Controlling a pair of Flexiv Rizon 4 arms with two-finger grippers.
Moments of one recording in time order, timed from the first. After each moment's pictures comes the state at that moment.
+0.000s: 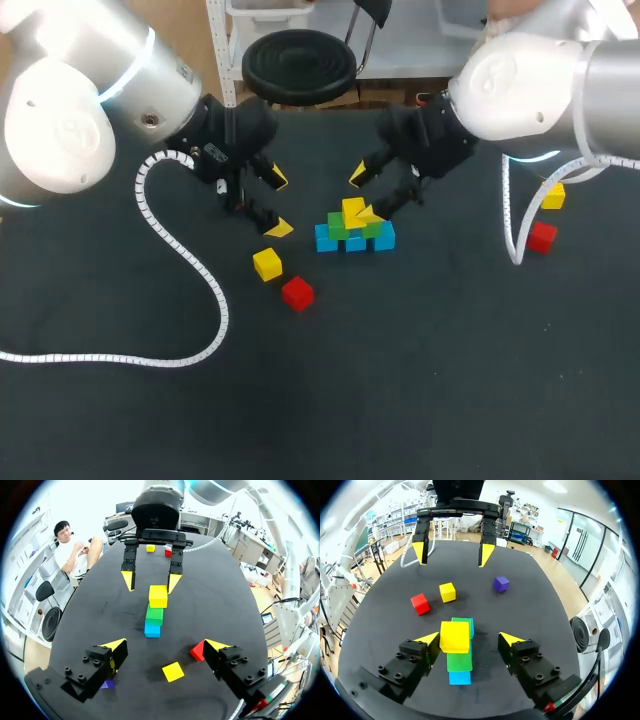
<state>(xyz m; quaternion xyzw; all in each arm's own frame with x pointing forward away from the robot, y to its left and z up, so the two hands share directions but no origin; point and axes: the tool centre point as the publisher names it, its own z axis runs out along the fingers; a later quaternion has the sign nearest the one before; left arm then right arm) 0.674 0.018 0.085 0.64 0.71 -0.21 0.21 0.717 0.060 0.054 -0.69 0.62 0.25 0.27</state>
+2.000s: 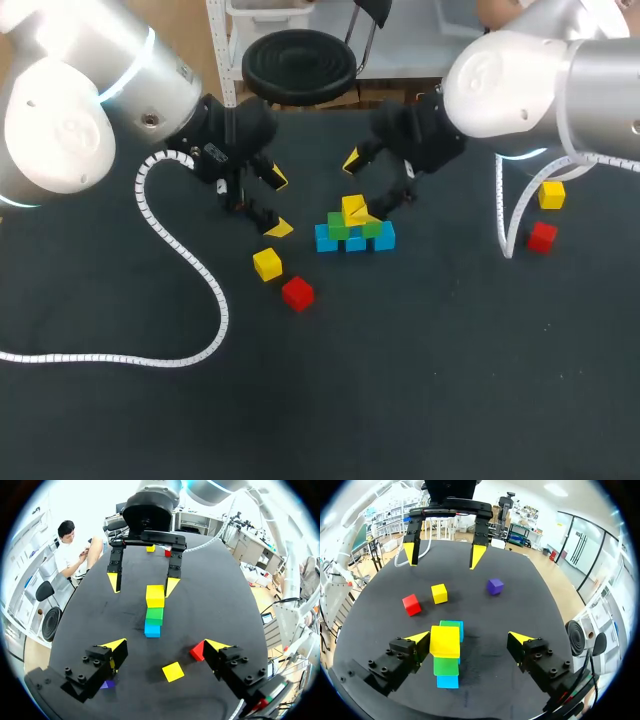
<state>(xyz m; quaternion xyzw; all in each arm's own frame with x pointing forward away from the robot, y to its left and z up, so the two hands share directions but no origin) 0.674 0.018 0.086 0.64 0.71 -0.21 0.21 0.731 0.068 0.055 -0.69 0.62 0.24 0.29</state>
